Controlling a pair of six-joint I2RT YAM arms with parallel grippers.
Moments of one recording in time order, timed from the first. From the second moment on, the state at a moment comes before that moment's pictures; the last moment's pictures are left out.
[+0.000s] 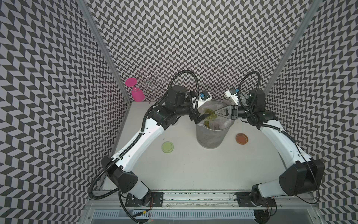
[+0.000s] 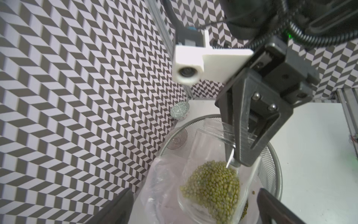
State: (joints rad) left arm -0.66 1.54 1.77 -0.56 0.35 0.50; right arm 0.18 1.46 1.39 -0.28 -1.32 0.44
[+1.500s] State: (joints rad) left arm -0.67 1.42 1.33 0.11 0.51 -1.35; right arm 0.42 1.23 1.14 0.28 -0.86 0.53
